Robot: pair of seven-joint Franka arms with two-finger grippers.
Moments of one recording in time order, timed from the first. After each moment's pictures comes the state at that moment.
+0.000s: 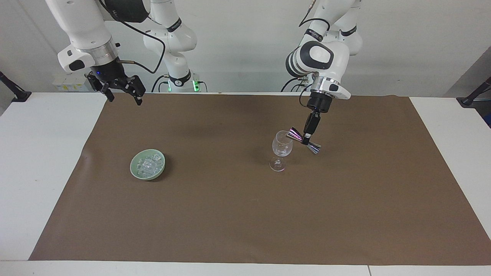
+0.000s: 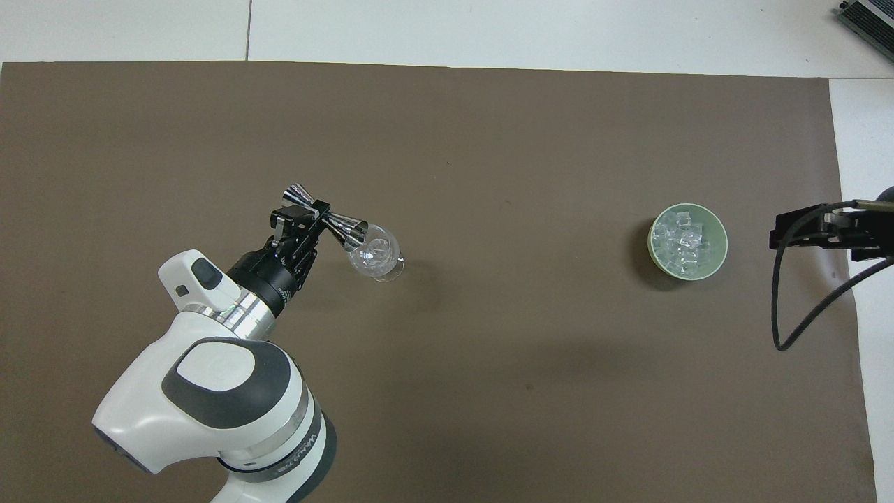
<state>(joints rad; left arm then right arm) -0.26 -0.05 -0.36 -2.15 -2.05 3.25 0.30 0.05 -0.07 -0.07 -1.66 -0.02 1.59 0.14</state>
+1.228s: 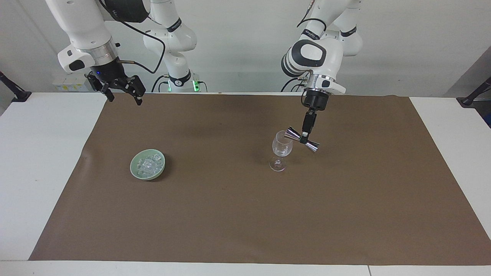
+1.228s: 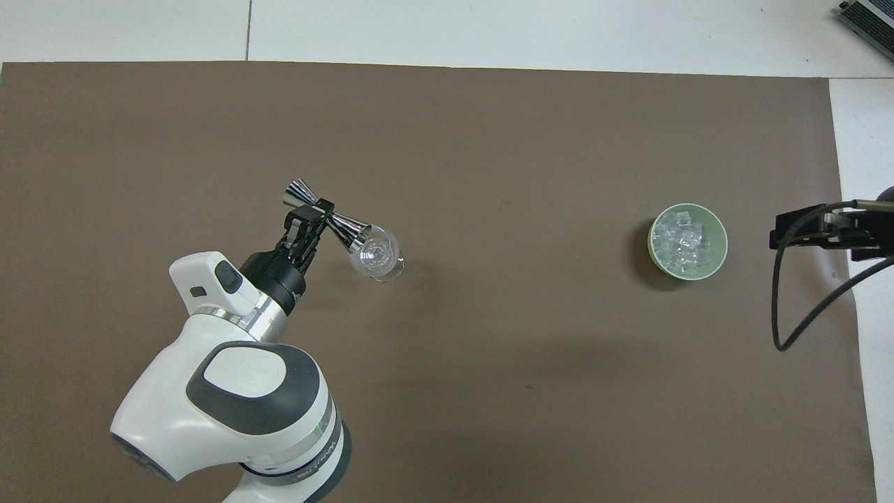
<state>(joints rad) -0.31 -0.02 -0.36 -2.12 -1.98 3.36 0.40 0.05 -0.07 -0.07 -1.66 -0.02 1.59 0.14</state>
